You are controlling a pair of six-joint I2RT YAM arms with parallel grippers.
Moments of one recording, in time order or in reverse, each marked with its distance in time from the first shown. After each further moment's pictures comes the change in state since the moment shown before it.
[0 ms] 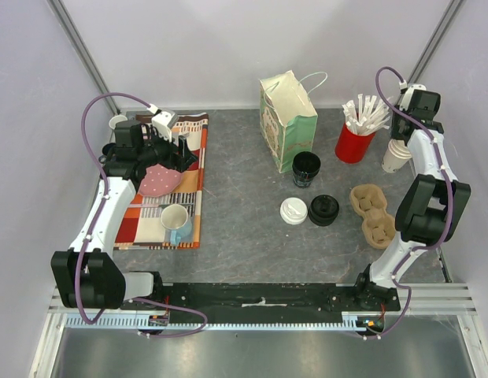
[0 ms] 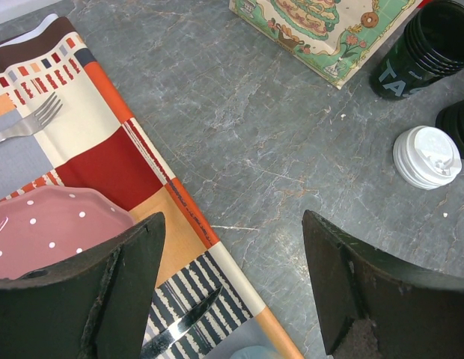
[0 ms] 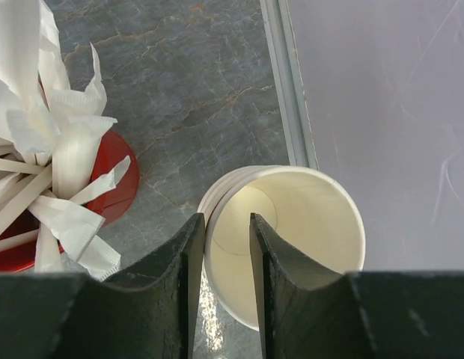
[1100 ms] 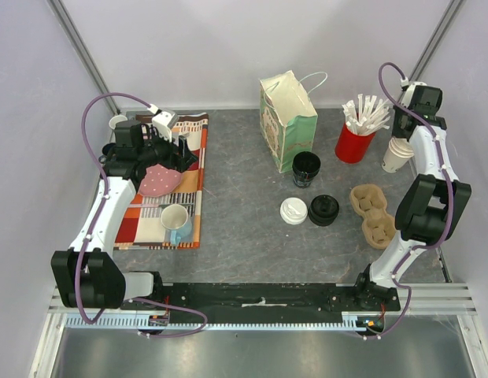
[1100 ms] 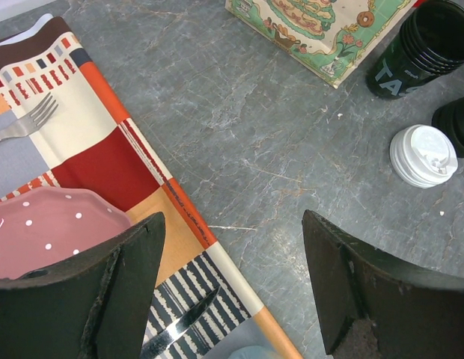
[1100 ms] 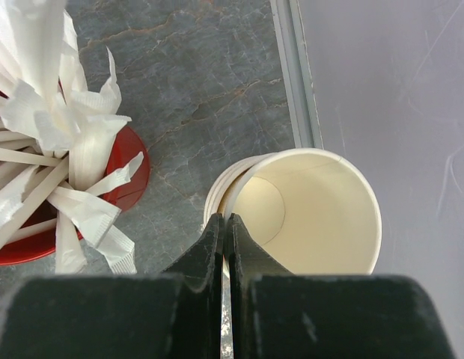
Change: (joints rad) left arm 0.000 0.001 0.000 -0.001 0.004 0.000; right arm 0.000 0.014 0.064 -0.098 -0.026 0.017
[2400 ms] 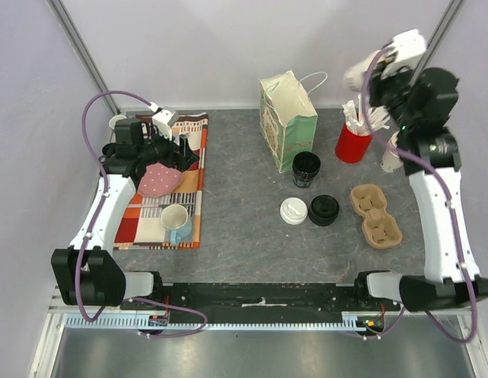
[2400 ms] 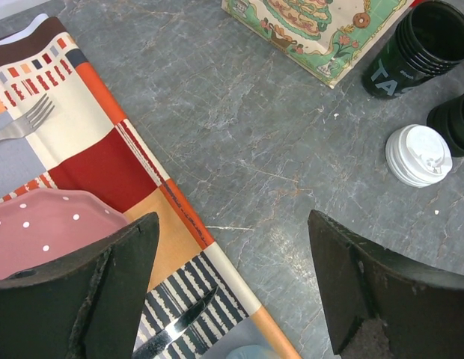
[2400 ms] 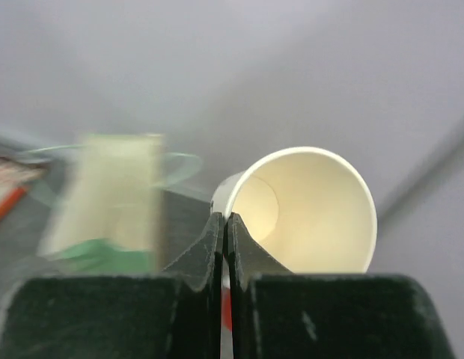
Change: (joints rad) left arm 0.000 0.015 0.021 -0.014 0.018 0.000; right arm 0.256 -0.493 0.090 0.109 -0.125 0.012
